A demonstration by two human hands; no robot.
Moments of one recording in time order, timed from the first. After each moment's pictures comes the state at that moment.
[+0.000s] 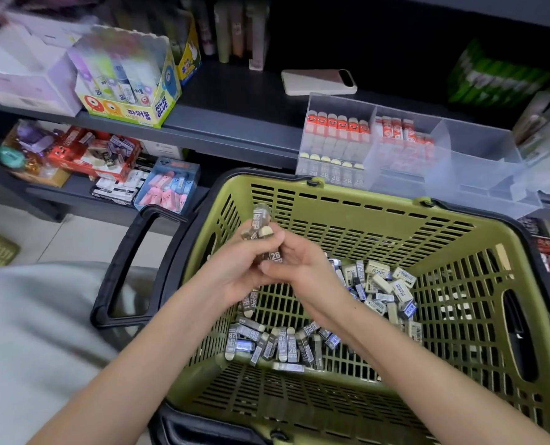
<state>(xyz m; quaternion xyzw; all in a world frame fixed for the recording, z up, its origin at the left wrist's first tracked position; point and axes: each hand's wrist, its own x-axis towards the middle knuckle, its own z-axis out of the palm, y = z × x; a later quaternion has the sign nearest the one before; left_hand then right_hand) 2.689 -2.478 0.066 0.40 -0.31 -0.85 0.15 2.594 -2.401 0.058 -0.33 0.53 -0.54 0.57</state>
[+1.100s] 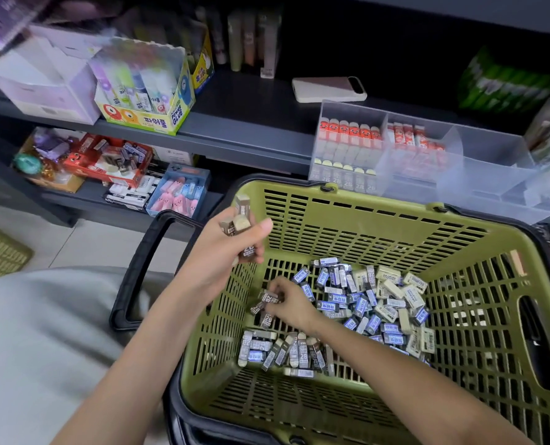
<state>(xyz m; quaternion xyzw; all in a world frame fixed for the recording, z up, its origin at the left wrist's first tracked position) 2.724 -2.504 0.066 0.32 -0.52 -0.74 0.27 2.597 -2.409 -0.090 -0.41 0.70 -0.28 0.51</state>
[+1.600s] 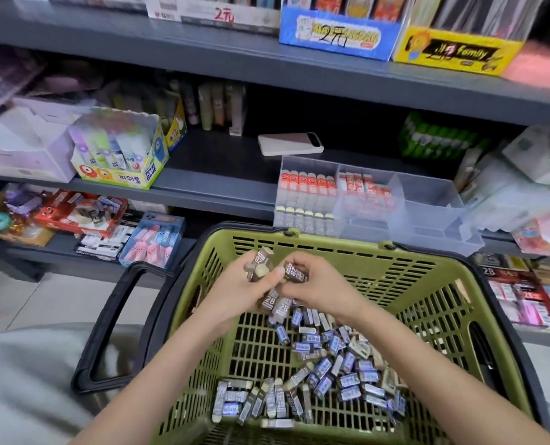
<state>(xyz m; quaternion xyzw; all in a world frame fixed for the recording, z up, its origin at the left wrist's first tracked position) 2.673 -2.492 0.069 0.36 -0.63 -0.67 0.15 2.531 -2.414 0.085 -0.46 0.67 -0.38 0.45</state>
